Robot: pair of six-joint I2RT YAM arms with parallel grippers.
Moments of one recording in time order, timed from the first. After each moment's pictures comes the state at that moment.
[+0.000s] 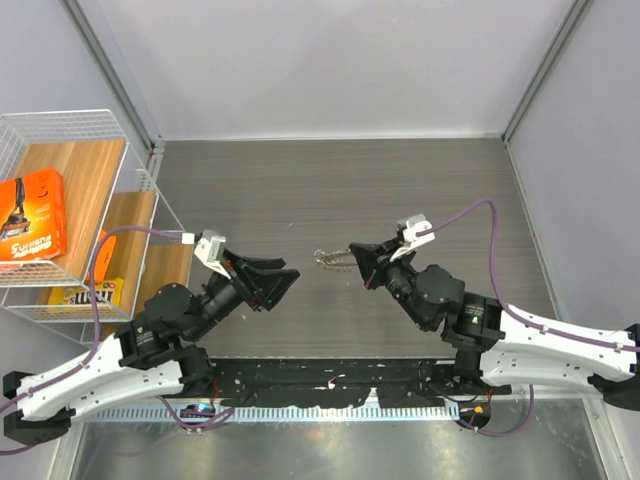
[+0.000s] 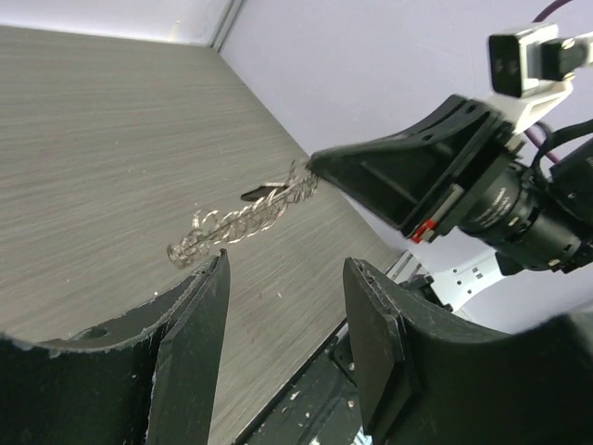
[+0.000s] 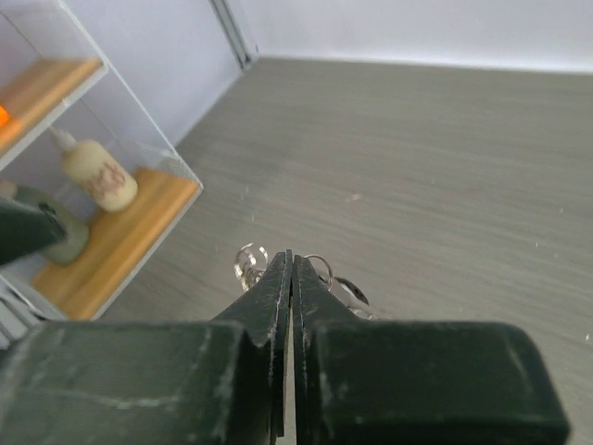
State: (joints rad) left arm -1.15 0.49 0.68 -0.09 -0.33 -0.55; right arm 1.26 0.81 0.77 0.08 0.71 0.31
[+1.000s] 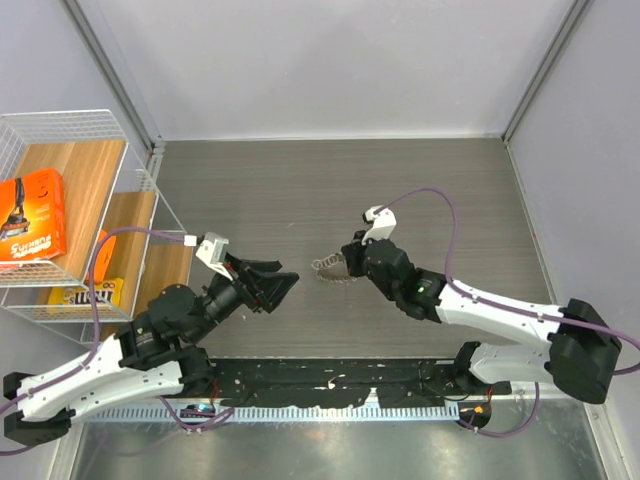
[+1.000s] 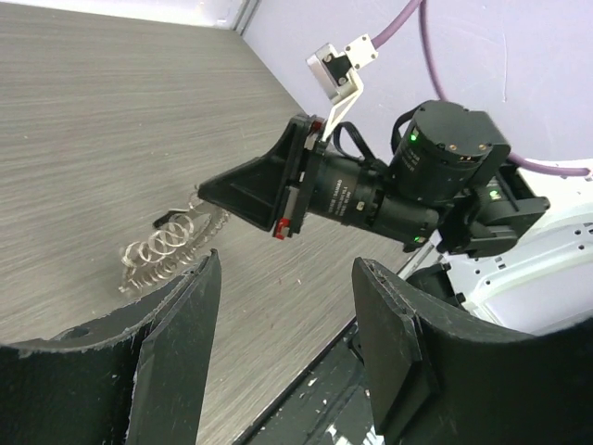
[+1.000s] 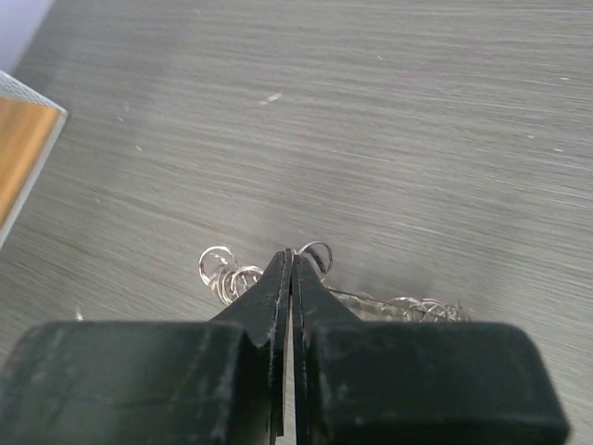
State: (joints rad) left arm -1.15 0.48 0.66 -0.15 -0.36 -0.55; right arm 0.95 1.16 0.71 0.06 0.45 0.48
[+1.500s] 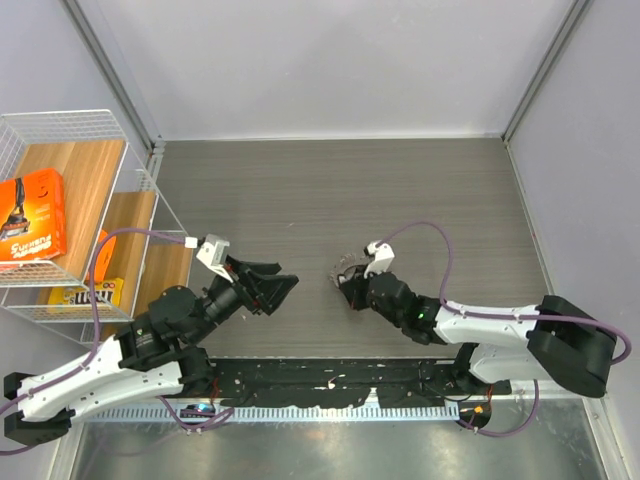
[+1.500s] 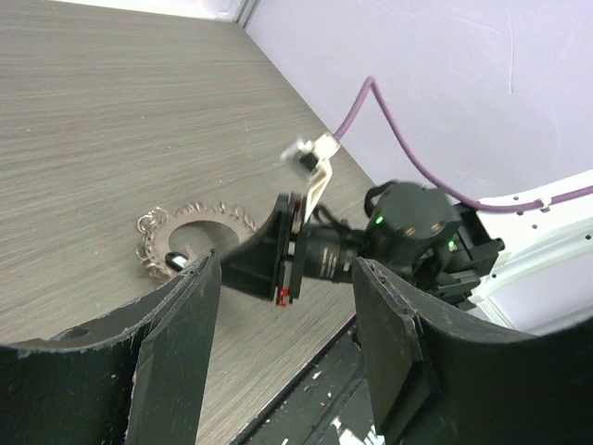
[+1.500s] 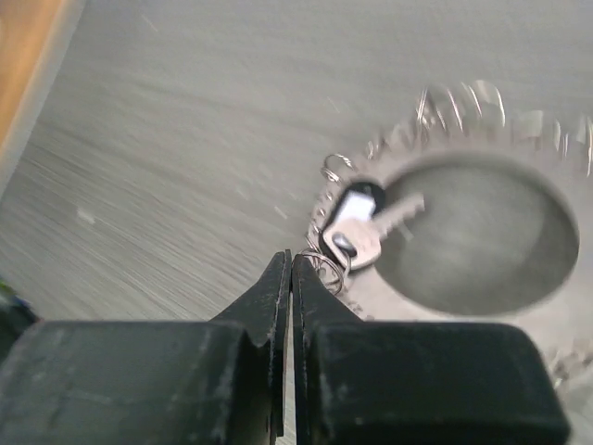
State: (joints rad) left arm -1.15 0.46 0.65 -0.17 -0.36 -0.55; right arm 1.00 1.20 0.41 0.42 0.33 0.64
